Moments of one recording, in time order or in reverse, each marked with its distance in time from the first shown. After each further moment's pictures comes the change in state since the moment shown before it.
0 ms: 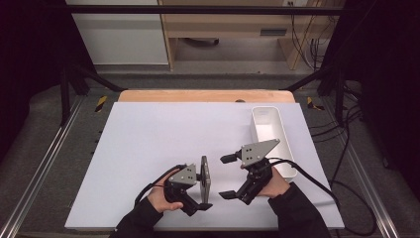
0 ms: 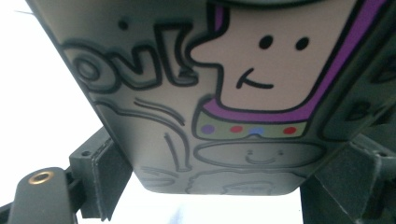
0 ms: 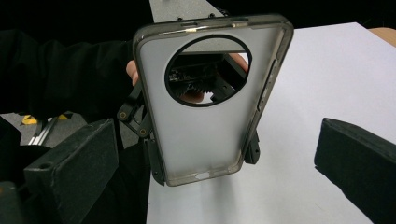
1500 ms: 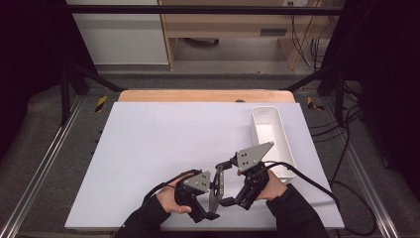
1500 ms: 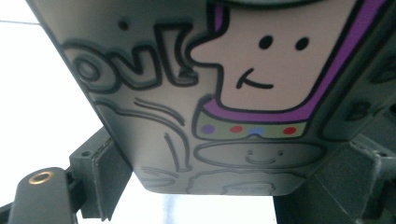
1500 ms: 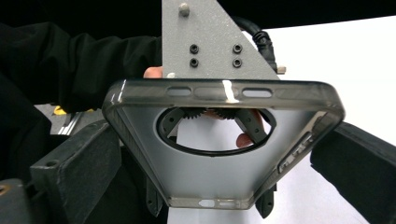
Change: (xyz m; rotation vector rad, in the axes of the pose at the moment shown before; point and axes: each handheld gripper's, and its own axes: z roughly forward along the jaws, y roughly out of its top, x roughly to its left) left arm -0.008 0.014 0.026 0.080 -0.157 0.077; right arm 0.004 -0.004 0.011 0.014 0.104 -0.008
